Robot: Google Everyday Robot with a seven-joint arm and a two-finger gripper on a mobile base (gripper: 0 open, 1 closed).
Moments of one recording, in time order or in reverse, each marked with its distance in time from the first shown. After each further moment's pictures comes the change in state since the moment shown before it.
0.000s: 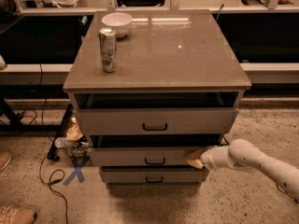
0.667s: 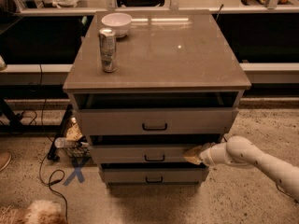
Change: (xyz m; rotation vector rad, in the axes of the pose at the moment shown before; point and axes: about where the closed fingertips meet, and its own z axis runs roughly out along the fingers) arm -0.014 -0.013 0.009 0.004 -0.033 -0.016
